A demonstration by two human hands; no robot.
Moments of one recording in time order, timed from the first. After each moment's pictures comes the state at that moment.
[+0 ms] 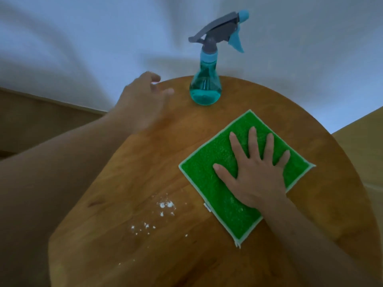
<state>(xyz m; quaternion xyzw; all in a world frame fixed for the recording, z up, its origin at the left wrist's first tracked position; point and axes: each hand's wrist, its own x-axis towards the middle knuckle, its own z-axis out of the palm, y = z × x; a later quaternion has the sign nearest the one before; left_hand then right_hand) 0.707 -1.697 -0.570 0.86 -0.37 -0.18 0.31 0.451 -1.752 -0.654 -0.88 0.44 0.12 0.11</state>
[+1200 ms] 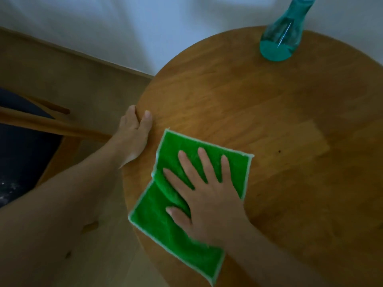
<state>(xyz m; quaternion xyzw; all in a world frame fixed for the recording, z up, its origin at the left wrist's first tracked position) 0.752 -1.497 -0.650 0.90 -0.19 -0.33 0.22 0.524 -1.549 -0.648 -0.98 0.13 0.10 0.14</state>
